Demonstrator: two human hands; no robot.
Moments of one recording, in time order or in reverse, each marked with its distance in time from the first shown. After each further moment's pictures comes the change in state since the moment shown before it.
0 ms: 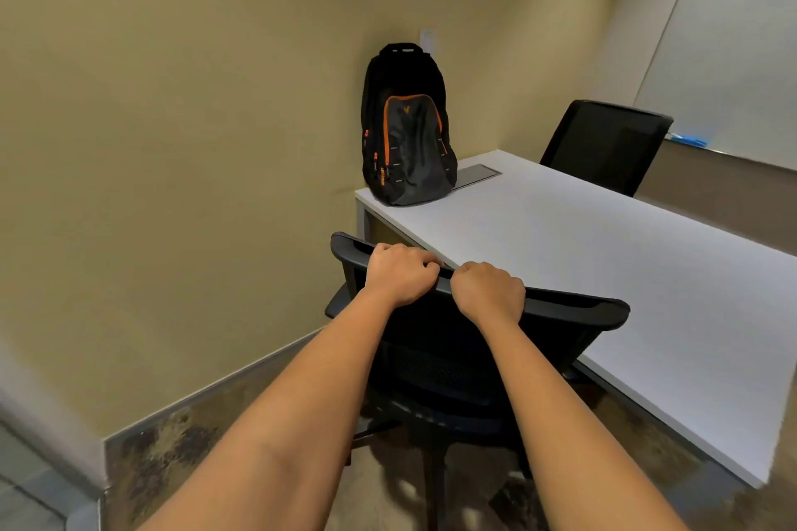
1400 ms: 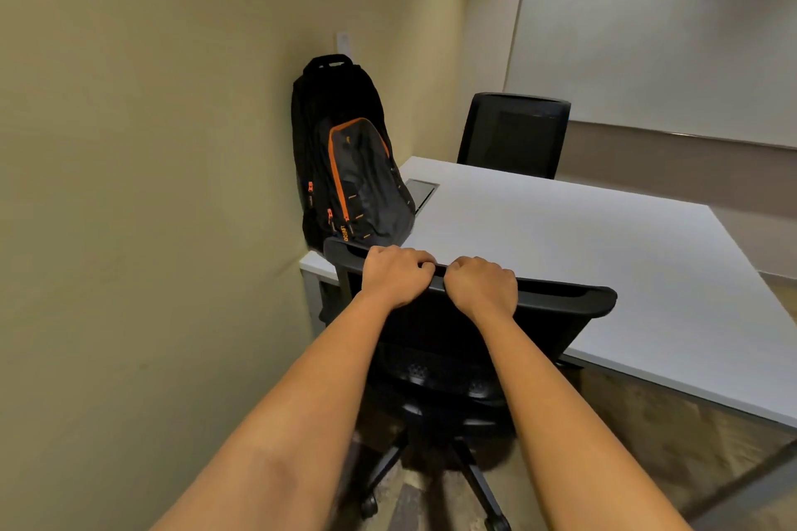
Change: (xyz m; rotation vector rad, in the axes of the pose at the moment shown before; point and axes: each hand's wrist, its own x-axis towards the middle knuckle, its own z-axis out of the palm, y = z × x) left_hand 0.303 -0.232 -0.006 -0.083 -0.097 0.426; right_hand 0.283 -0.198 0.080 -0.016 0.087 0.460
